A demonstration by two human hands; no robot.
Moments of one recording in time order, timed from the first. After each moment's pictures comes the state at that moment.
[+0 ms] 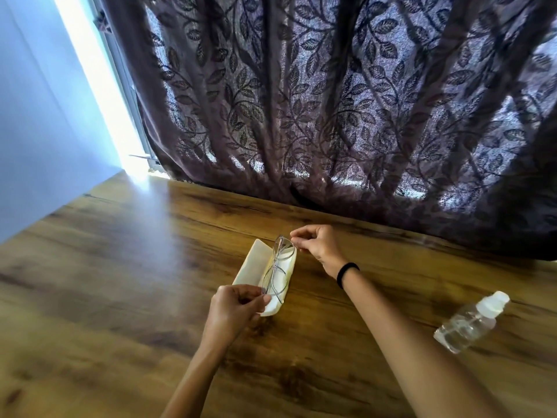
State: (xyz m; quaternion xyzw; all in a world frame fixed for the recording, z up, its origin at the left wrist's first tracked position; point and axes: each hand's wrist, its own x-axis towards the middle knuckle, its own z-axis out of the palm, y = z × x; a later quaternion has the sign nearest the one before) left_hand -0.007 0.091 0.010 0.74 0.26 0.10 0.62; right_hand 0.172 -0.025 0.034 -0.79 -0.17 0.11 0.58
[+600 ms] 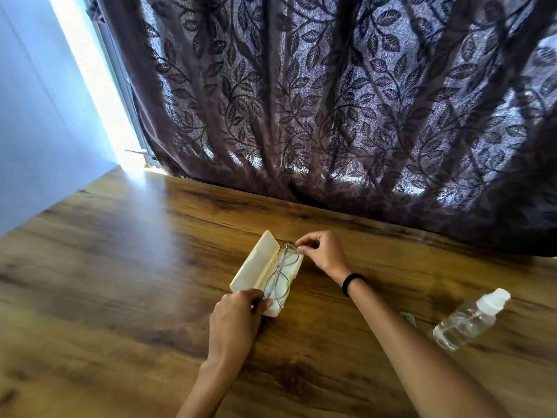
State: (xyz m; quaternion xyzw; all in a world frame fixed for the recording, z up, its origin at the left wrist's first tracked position) left_hand -0.017 0.071 0.006 0.91 0.20 0.21 0.29; right_hand 0.170 -0.041 0.019 -0.87 -0.22 0.05 0.44
